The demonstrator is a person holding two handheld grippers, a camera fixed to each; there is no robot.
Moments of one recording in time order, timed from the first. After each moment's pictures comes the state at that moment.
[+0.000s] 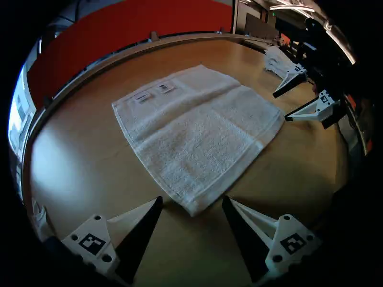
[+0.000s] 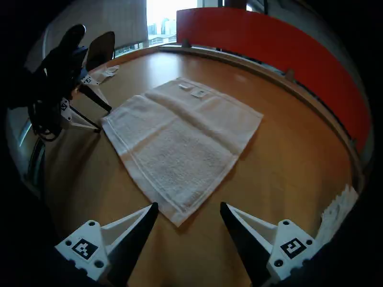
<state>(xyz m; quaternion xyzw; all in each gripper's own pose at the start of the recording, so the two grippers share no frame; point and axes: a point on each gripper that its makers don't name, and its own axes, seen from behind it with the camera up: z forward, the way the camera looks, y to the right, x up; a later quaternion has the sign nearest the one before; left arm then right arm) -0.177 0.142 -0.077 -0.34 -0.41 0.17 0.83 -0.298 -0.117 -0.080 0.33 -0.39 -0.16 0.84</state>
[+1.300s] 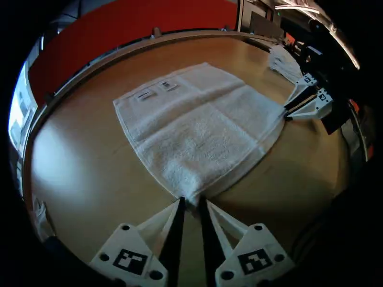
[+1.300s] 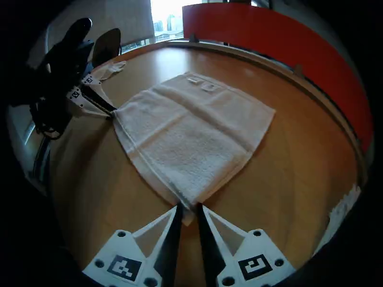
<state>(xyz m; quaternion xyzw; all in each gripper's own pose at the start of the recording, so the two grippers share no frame) -0.176 0.147 -0.080 -0.32 -0.43 0.16 0.83 -0.306 -0.127 -0.093 0.36 -0.41 -0.15 0.82</state>
